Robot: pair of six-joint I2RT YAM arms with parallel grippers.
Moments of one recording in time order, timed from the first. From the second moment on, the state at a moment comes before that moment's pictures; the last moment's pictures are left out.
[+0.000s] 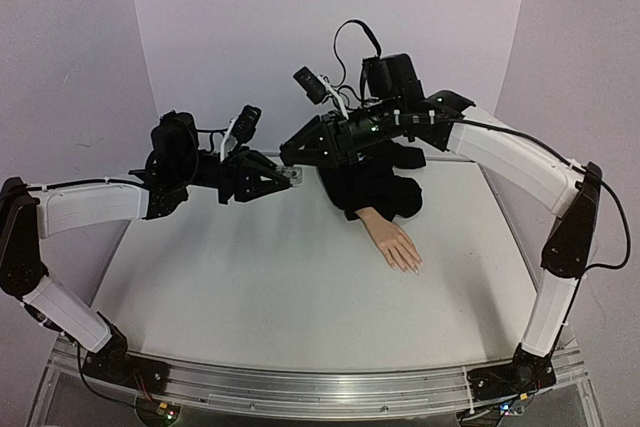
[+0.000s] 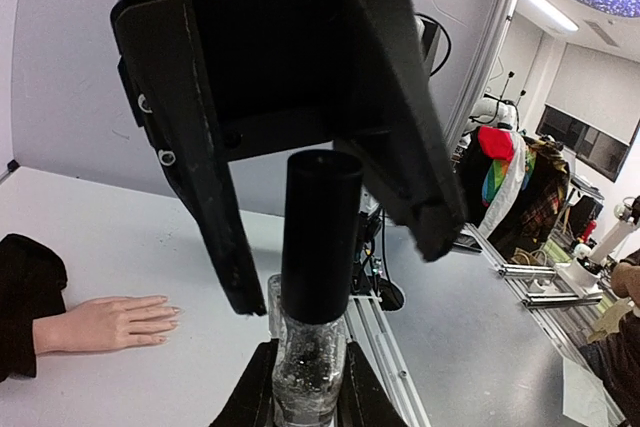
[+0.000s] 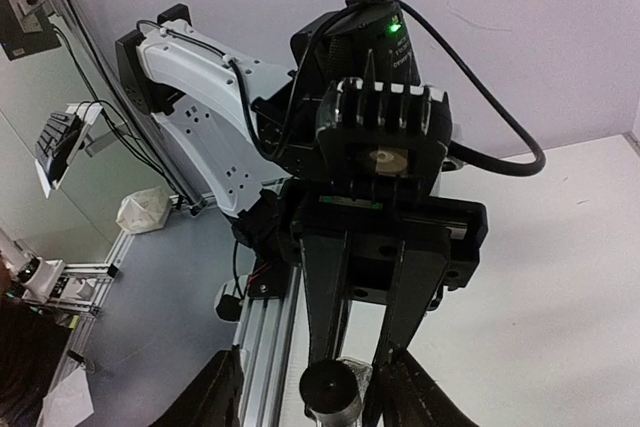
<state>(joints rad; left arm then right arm) -0.61 1.47 1.00 0.55 1.19 -0.32 0.80 1.87 1.94 -0.50 -0.95 -0.02</state>
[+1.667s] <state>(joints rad) -0.60 1.41 0.94 0.38 0.87 -0.19 0.83 1.72 1.85 -0.51 -0.39 0.12</state>
